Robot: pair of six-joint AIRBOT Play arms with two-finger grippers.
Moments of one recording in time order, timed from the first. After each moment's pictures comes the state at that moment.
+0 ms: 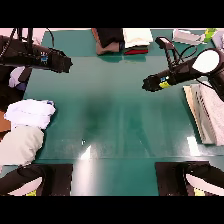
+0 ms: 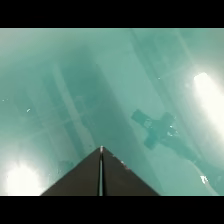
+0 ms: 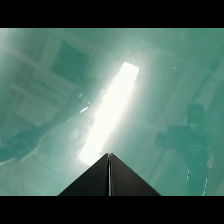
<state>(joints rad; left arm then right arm) -0.38 -1.10 1.56 1.35 -1.21 -1.54 0.32 -1.17 1.32 -1.20 1.21 1.53</state>
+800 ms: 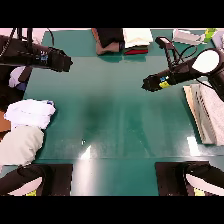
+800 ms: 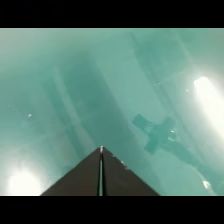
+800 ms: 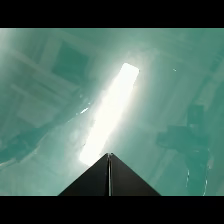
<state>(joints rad) -0.37 -1.10 1.56 1.36 -1.19 -1.52 0.32 -1.17 1.32 -1.20 1.21 1.53</state>
